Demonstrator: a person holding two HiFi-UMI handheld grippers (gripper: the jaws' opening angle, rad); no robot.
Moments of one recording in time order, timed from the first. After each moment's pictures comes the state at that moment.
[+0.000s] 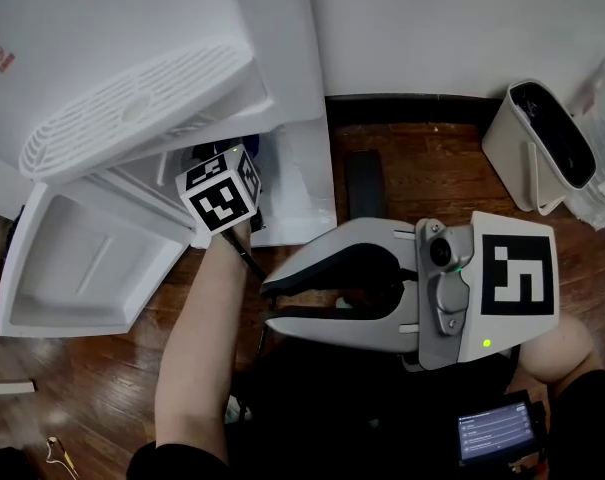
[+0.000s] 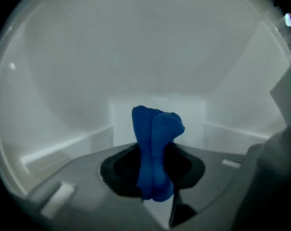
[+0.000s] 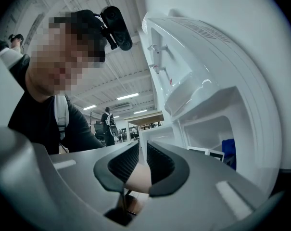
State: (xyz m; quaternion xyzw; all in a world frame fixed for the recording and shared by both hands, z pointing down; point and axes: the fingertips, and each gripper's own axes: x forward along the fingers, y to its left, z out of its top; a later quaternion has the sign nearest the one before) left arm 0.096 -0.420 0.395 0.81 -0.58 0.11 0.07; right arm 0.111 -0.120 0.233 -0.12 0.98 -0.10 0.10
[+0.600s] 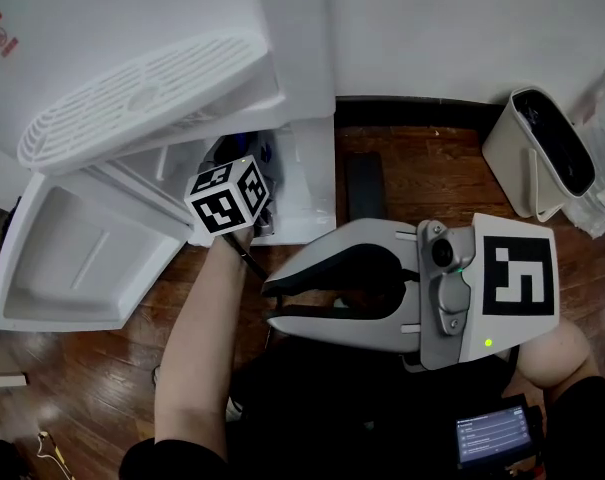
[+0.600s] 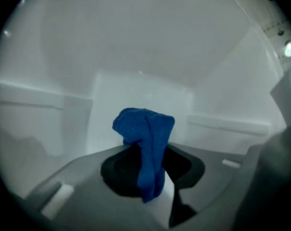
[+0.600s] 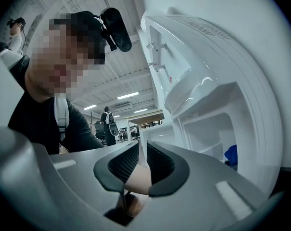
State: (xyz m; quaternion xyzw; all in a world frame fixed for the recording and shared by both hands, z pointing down) left arm 0.130 -0.411 0.427 0.87 -0.48 0.07 0.11; right arm 0.110 -0.120 0.236 -0.11 0.98 -0.10 0.09
